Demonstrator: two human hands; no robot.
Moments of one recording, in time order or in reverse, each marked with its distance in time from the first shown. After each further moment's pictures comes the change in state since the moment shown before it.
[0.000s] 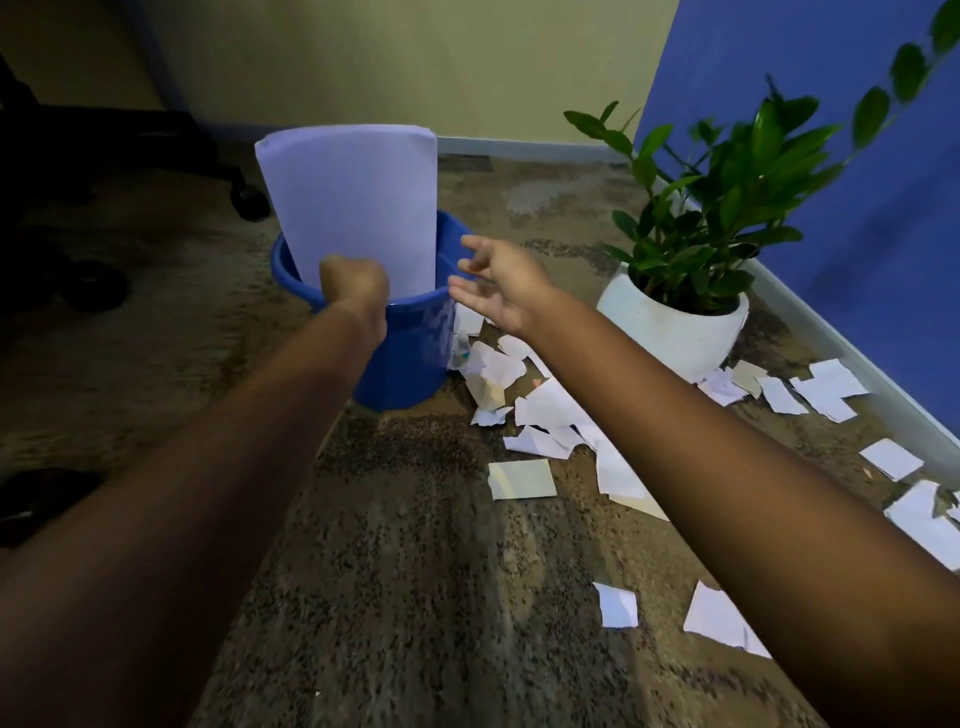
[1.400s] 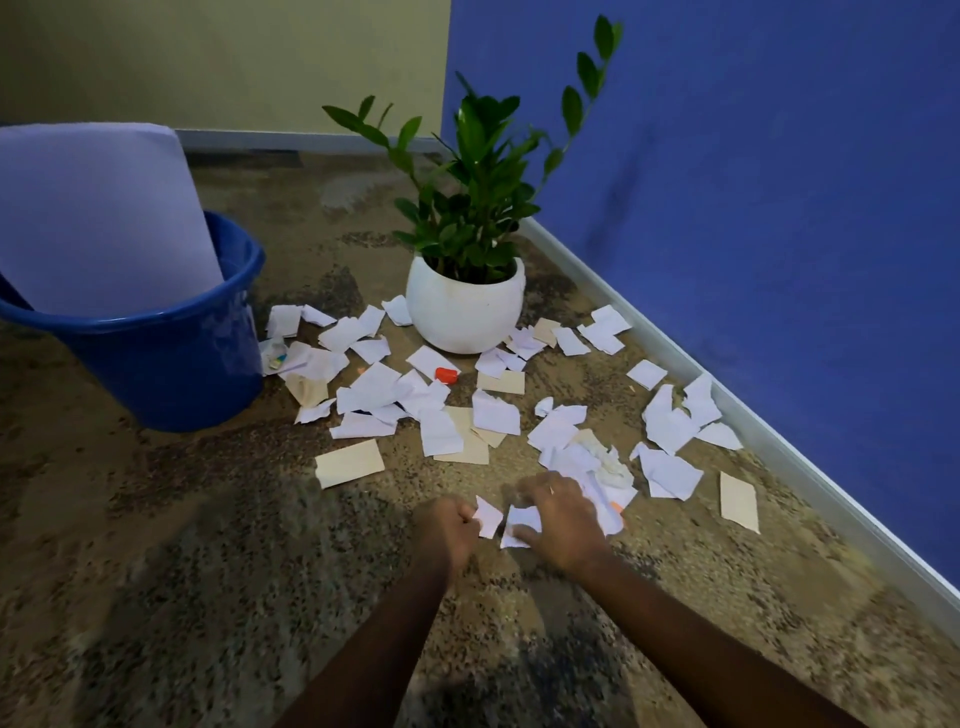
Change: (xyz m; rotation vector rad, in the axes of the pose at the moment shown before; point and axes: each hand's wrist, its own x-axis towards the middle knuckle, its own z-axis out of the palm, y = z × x) left_hand -0.221 -0.154 0.166 0.392 -0.699 0.256; right_hand -0.169 0.153 -0.279 -1.583 0.337 0.078
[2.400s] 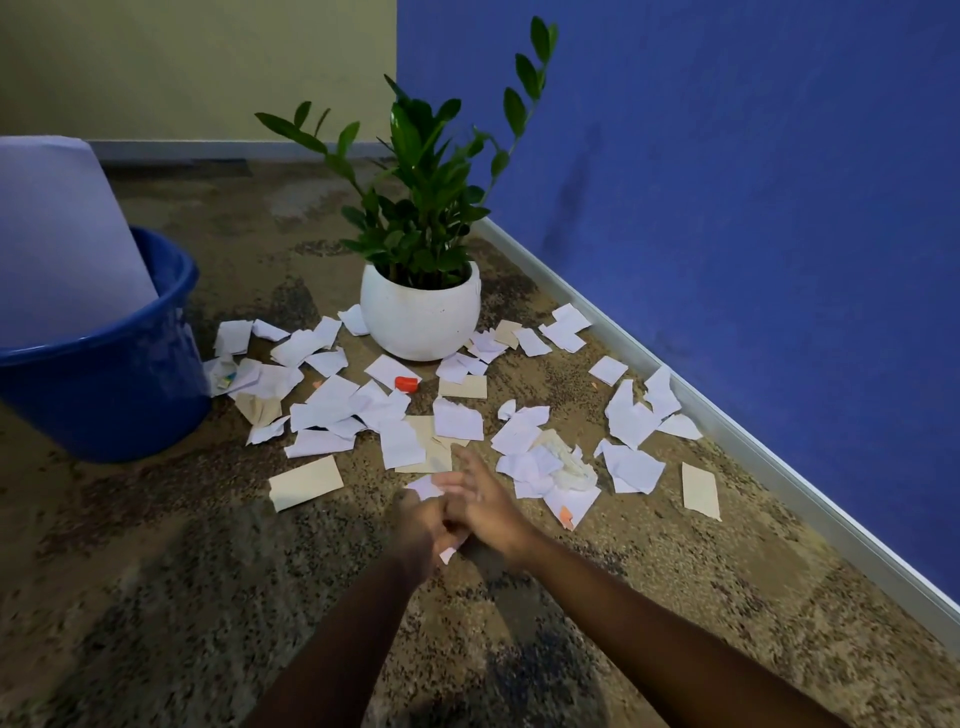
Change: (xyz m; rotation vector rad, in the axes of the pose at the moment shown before) left_hand 0.007 0.032 0.003 -0.988 -0.203 -0.345; right_hand 0.014 -0.038 -0.012 1.112 -0.170 0.011
